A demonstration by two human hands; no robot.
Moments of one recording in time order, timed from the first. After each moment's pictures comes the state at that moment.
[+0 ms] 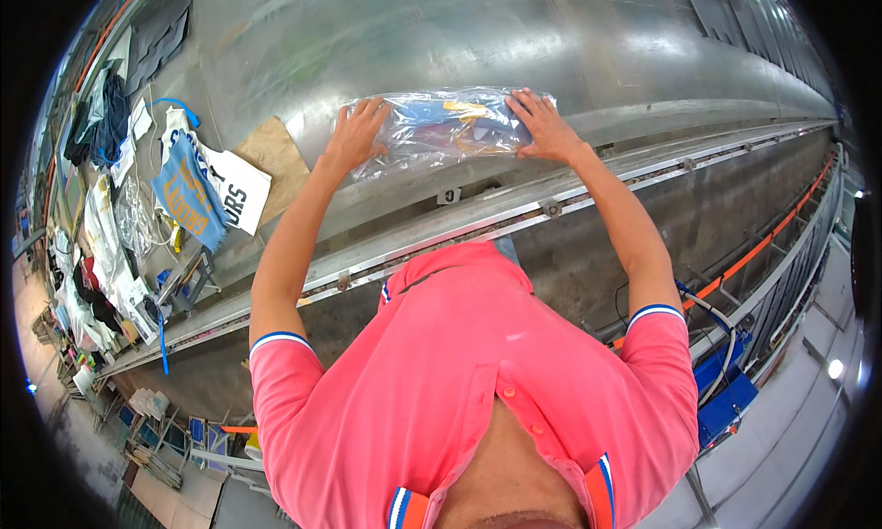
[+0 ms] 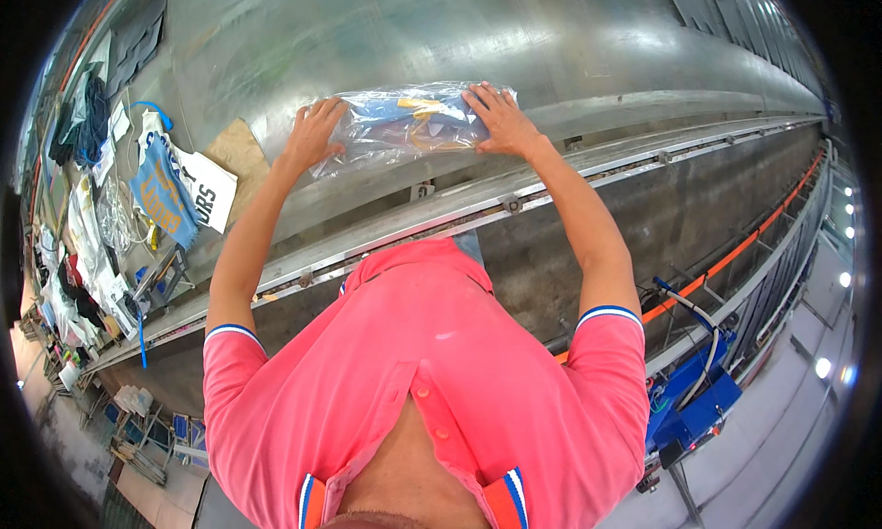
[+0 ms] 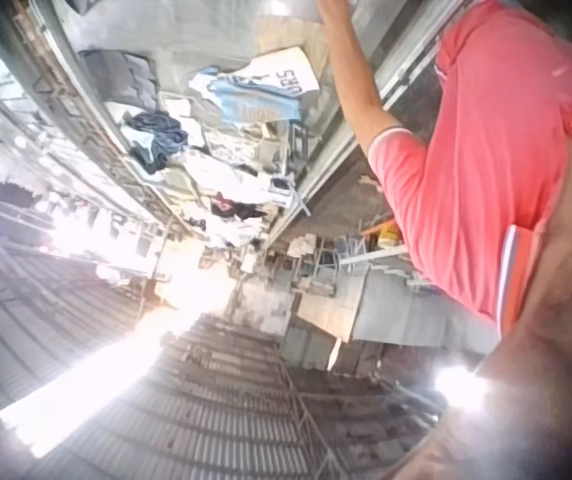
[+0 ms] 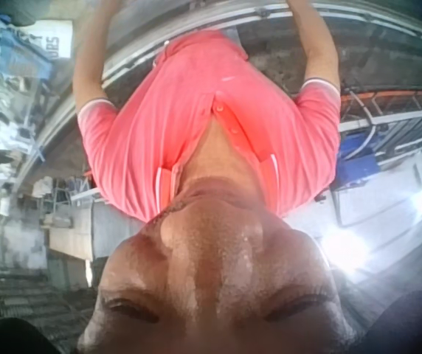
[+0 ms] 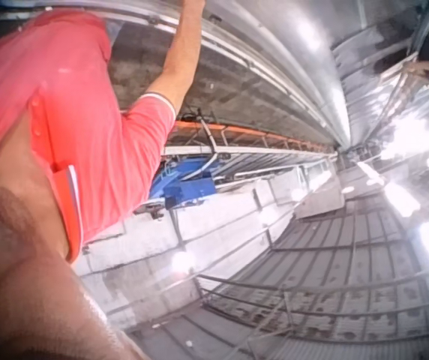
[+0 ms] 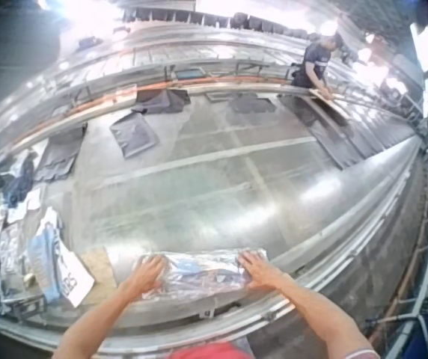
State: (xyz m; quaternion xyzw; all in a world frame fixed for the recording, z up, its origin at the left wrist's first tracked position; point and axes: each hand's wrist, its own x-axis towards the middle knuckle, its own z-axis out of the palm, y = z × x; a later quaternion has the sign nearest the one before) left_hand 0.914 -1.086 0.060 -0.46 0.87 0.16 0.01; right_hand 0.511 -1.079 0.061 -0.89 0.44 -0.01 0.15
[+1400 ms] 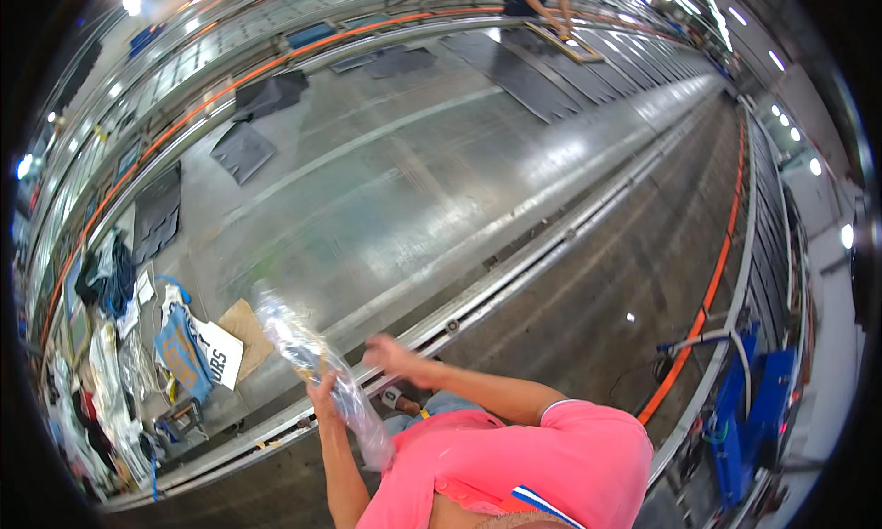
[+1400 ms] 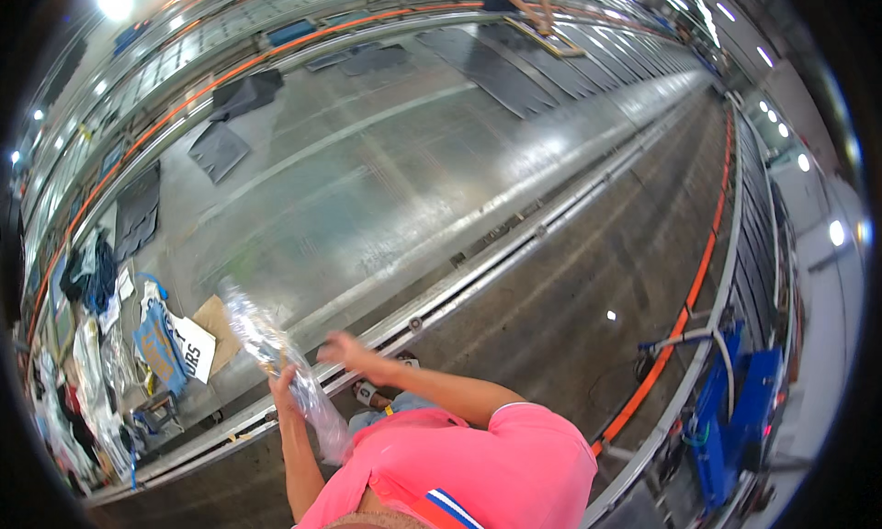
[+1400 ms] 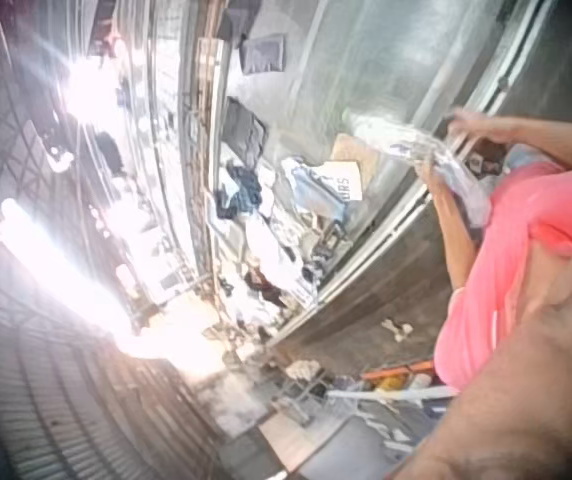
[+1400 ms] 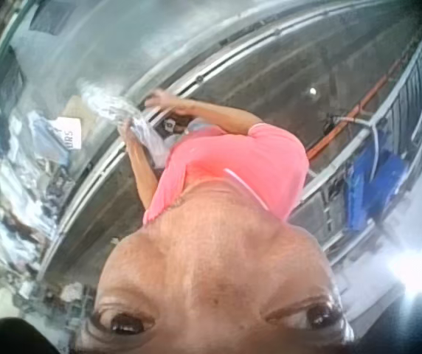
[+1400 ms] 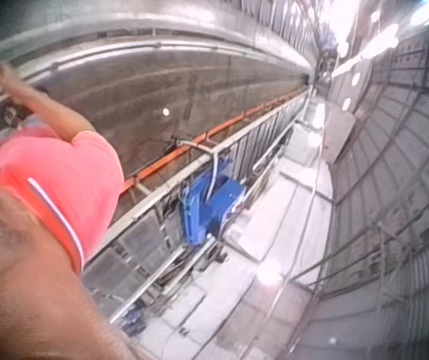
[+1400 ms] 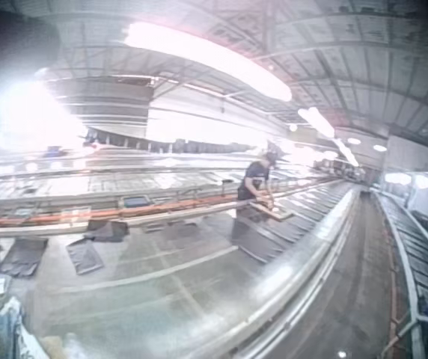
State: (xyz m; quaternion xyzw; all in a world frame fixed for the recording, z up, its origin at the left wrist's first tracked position) left_hand 0.860 -0.787 0.154 -0.56 0.17 0.60 -0.54; right_hand 0.654 -0.832 0.161 -0.35 0.45 -0.24 0.79
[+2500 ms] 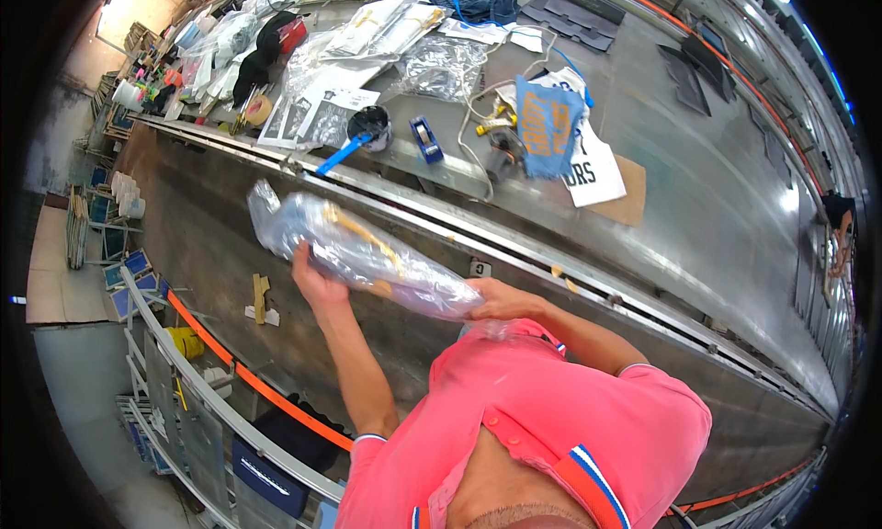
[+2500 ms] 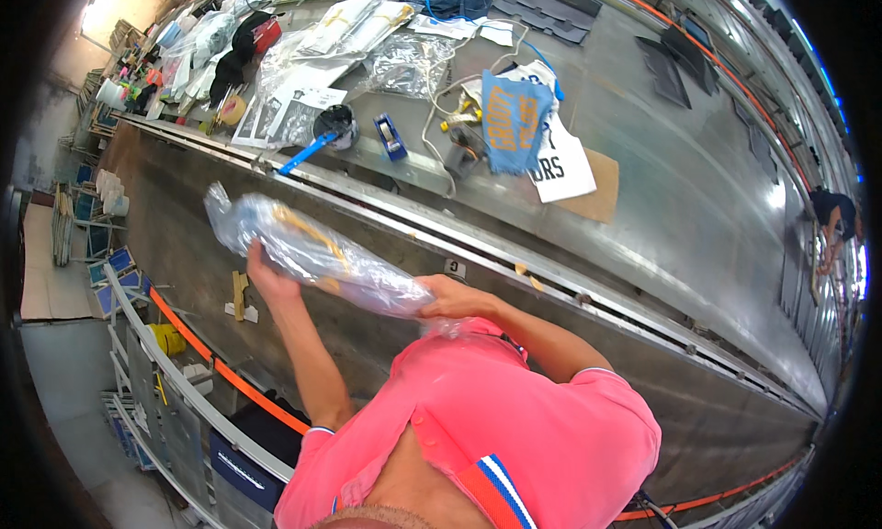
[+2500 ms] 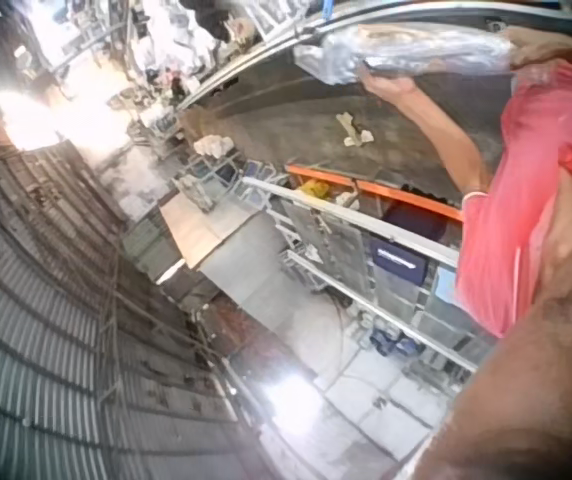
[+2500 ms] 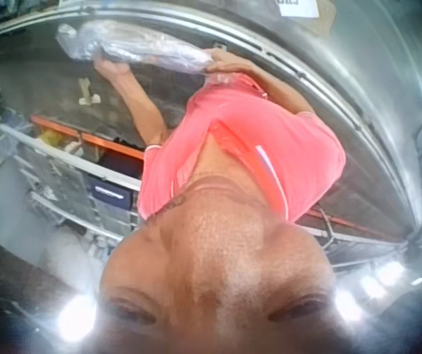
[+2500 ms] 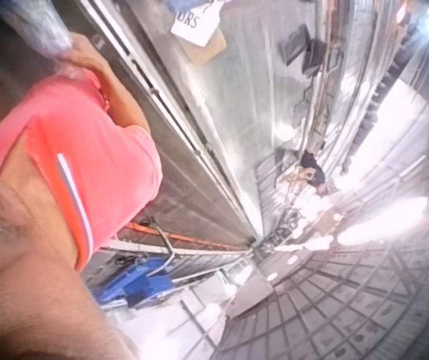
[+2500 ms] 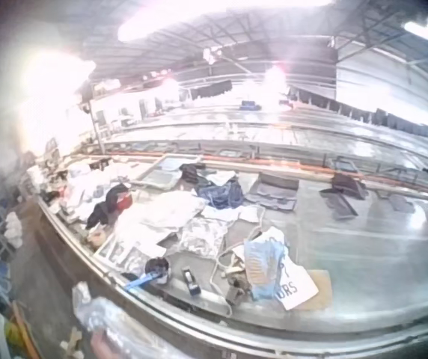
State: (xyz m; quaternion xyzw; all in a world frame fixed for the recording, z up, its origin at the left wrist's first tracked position) left_hand 1.440 -0.474 0.253 -0.38 0.00 0.22 -0.90; right_hand 1.186 -0.652 0.183 -0.68 0.04 0.06 0.73
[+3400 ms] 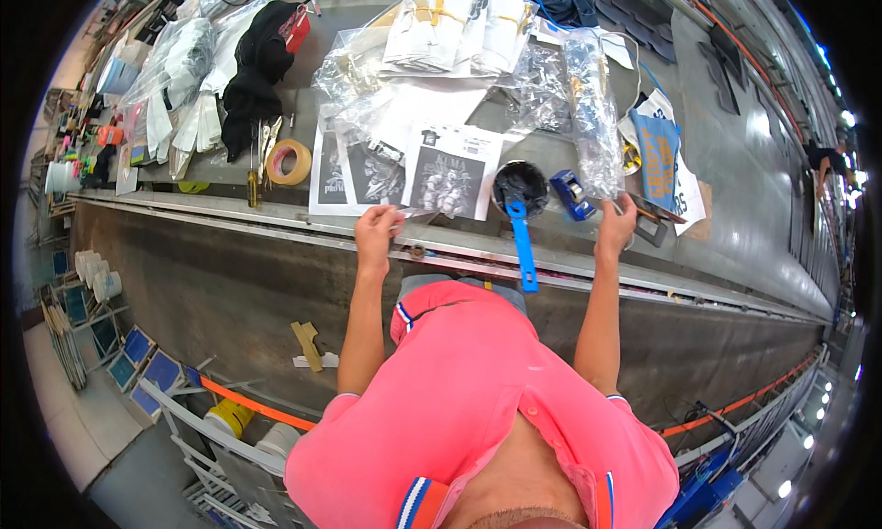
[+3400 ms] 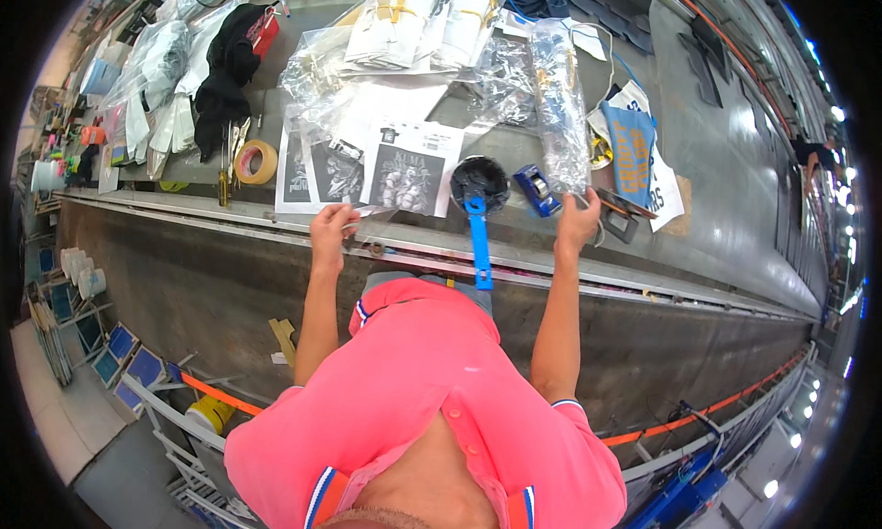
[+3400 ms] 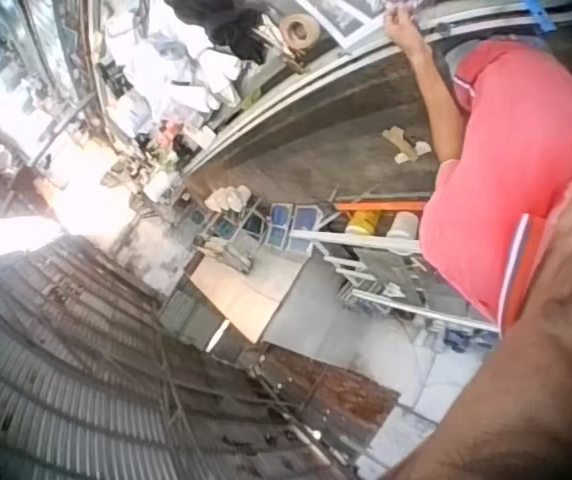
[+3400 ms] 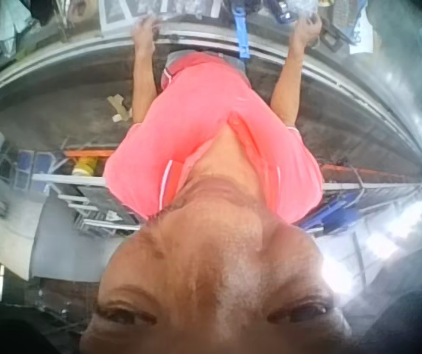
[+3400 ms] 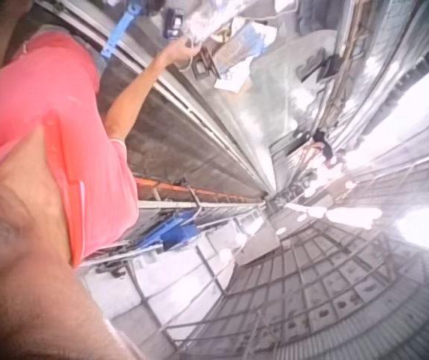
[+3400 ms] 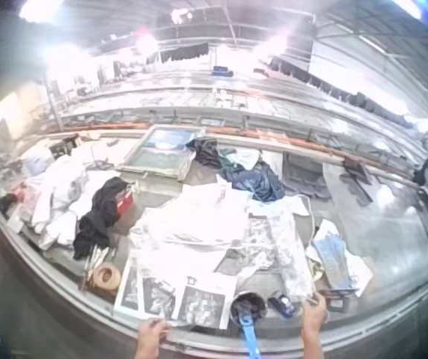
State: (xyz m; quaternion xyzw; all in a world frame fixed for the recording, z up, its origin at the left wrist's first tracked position) left_hand 1.913 -0.548 0.106 -0.67 0.07 0.47 -0.58; right_hand 1.537 -0.744 0.134 -0.48 0.75 -0.38 0.25
